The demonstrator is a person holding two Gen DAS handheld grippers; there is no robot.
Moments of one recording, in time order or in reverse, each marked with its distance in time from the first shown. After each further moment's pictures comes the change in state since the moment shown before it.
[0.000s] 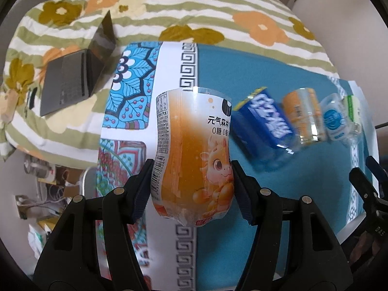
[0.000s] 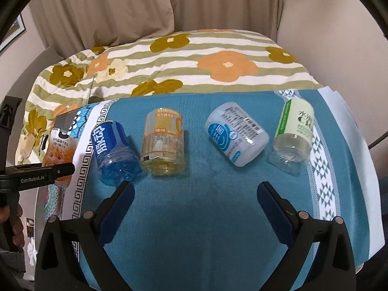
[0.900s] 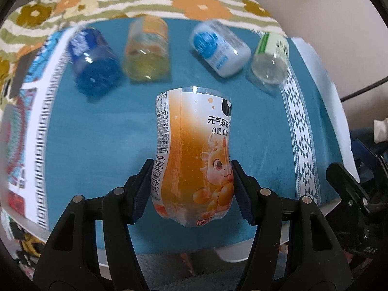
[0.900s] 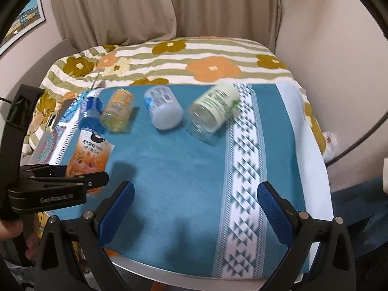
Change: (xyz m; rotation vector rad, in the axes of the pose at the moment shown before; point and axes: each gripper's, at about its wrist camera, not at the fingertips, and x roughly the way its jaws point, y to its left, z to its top) left arm 0.008 -0.213 -0.105 0.037 0.021 -0.108; right arm -0.063 -0.143 -0.066 -0.101 -0.032 0.040
